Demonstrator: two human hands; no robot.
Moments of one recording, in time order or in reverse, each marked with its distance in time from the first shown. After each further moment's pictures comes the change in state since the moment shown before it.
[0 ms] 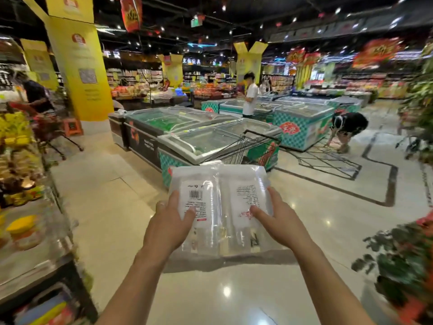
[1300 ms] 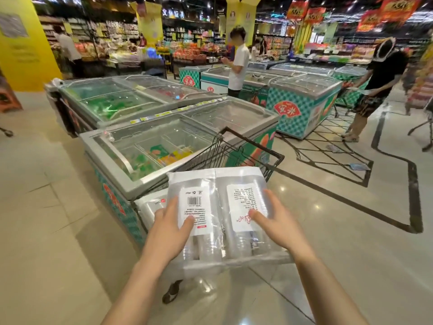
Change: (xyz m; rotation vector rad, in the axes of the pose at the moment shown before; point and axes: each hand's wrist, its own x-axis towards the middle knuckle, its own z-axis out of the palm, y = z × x) left_hand 0.784 0.162 0.468 -0.108 -0.105 0.061; right_hand 0.858 0.311 0.025 0.019 -0.055 0.098
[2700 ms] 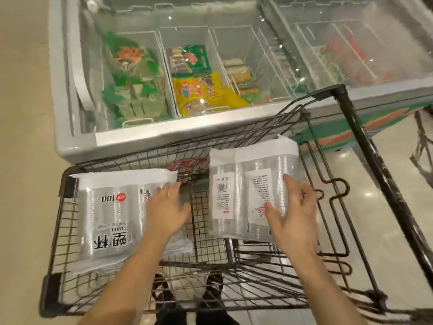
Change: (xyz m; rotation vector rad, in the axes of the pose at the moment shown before) left_hand 0.475 -0.236 0.333 0.264 -0.183 -0.707; right_hand 0.612 0.199 0.255 -0.315 -0.302 -0.189
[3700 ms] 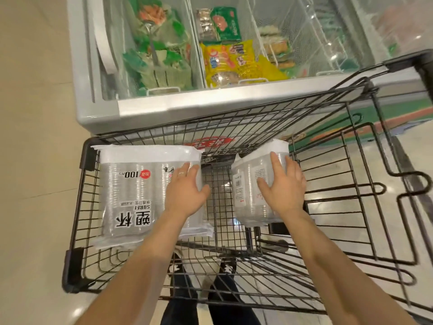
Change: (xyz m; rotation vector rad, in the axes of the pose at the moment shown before) left_hand 0.026 -0.042 0.019 -0.172 -0.045 -0.031; right_hand 0.060 -0.013 0.140 -0.289 -0.174 -0.070
